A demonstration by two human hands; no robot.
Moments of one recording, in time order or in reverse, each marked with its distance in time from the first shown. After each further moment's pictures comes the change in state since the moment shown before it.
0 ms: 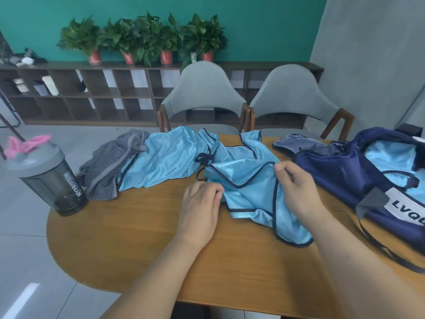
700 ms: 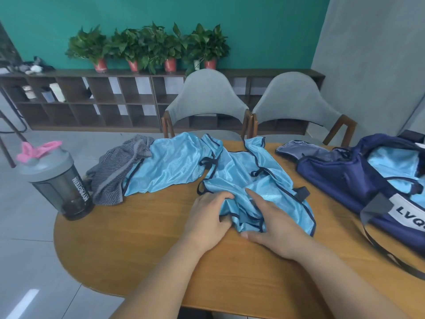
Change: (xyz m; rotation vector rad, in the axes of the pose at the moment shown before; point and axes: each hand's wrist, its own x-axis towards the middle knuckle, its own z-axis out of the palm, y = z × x) left_hand 0.003 -0.001 -0.002 -0.041 -0.320 -0.128; right_hand -0.037 0.028 0.029 -0.510 -0.539 -0.080
